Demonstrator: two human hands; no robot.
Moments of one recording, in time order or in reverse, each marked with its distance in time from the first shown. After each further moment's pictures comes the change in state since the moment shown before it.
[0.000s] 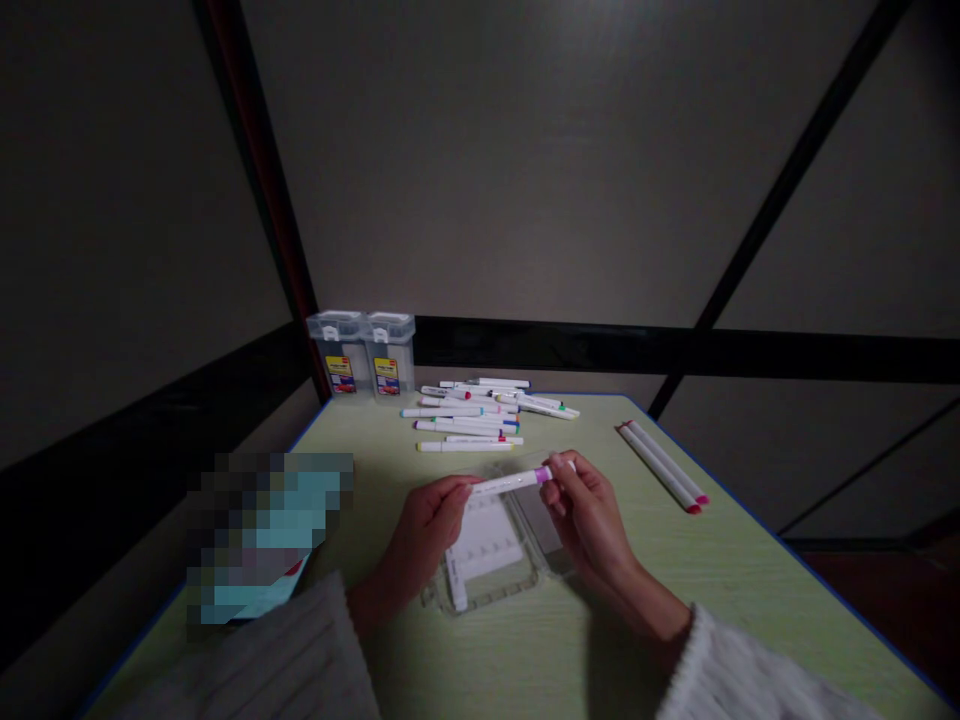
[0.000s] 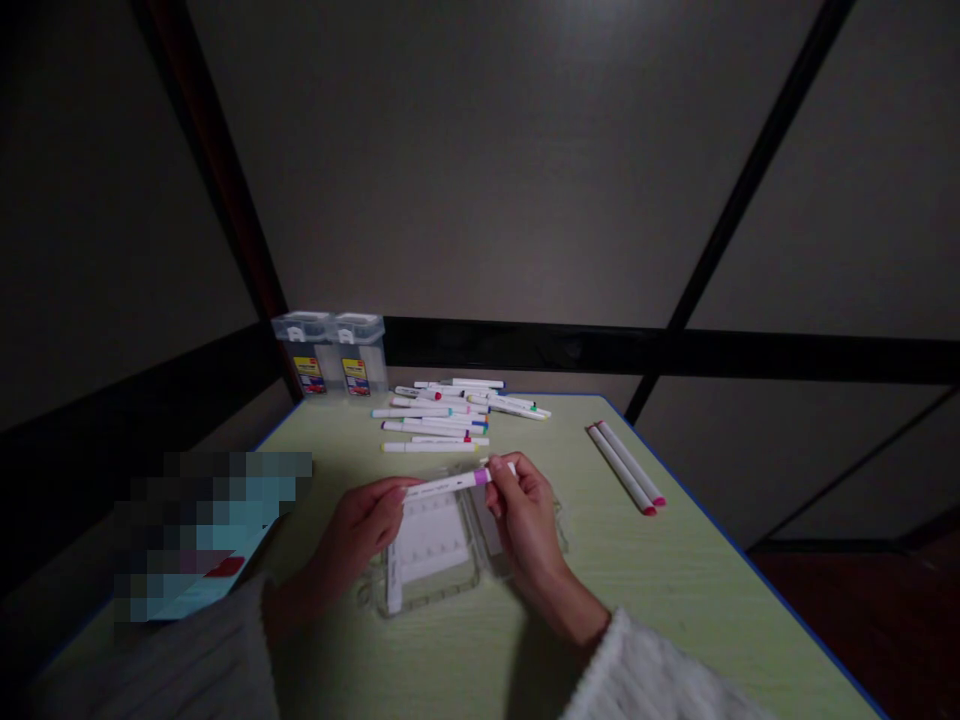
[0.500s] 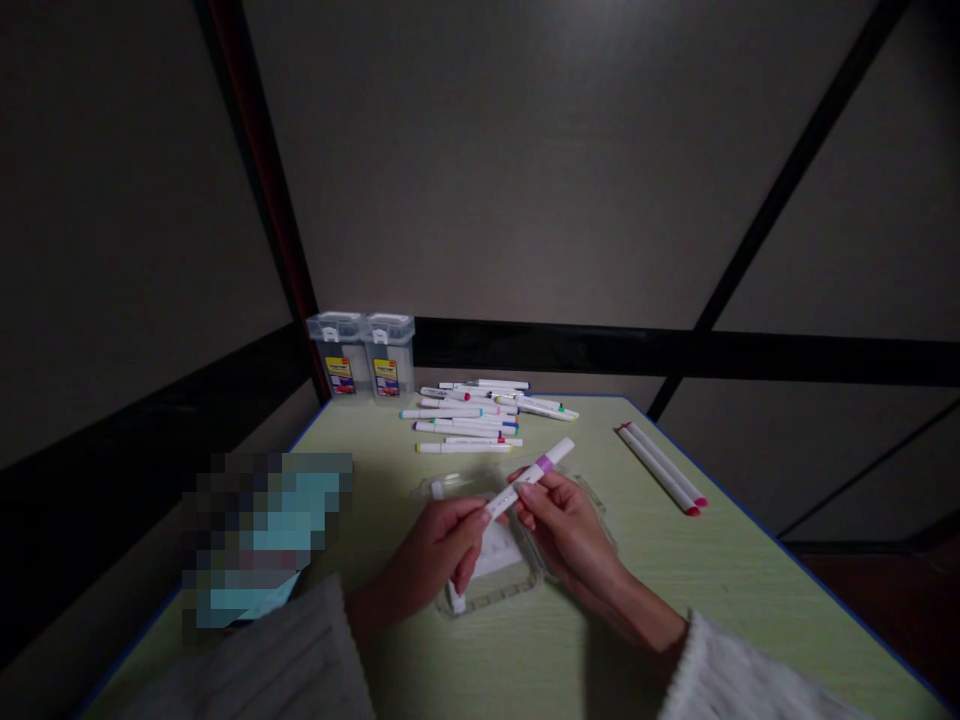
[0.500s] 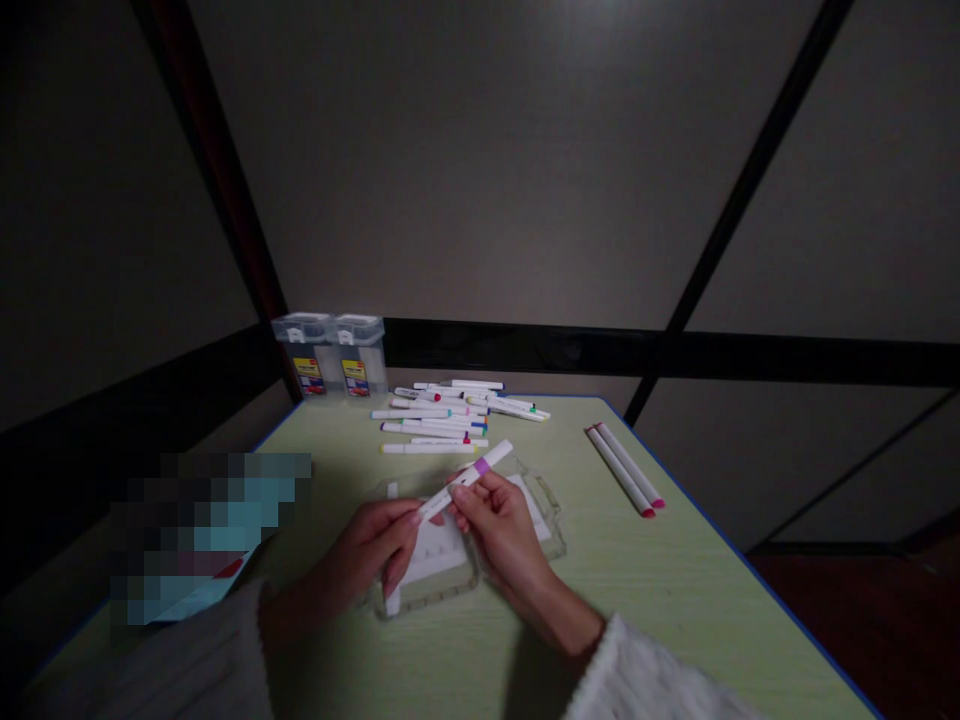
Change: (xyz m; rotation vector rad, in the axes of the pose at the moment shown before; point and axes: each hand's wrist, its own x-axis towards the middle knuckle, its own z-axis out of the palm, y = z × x) left_hand -0.008 -0.004 0.004 0.065 -0.272 -0.051; right_hand -0.009 0.006 0.008 0.035 -0.213 0.156
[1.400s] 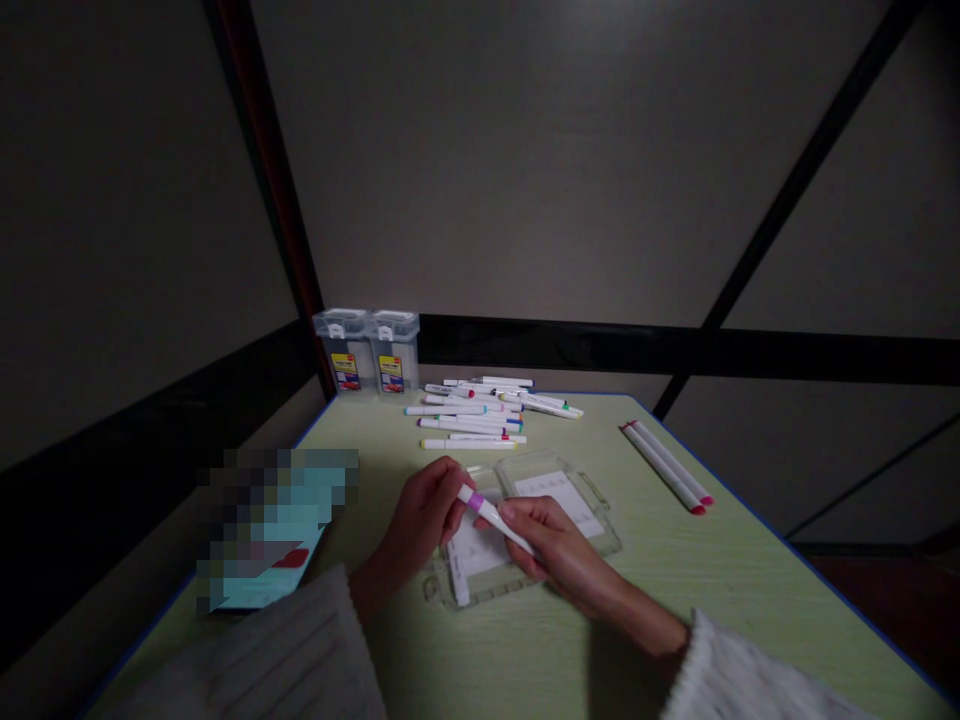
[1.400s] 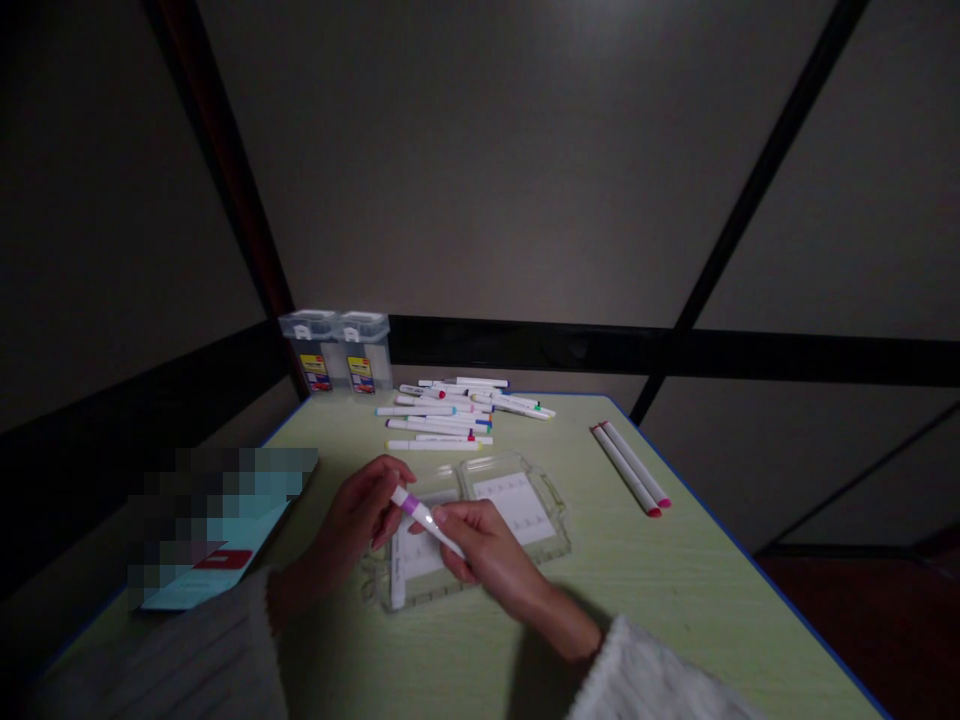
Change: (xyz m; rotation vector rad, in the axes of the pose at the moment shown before) left_hand 0.005 0.009 -0.011 -0.119 0.273 0.117; right_hand -0.010 0.005 0.002 -0.354 -0.330 0.163
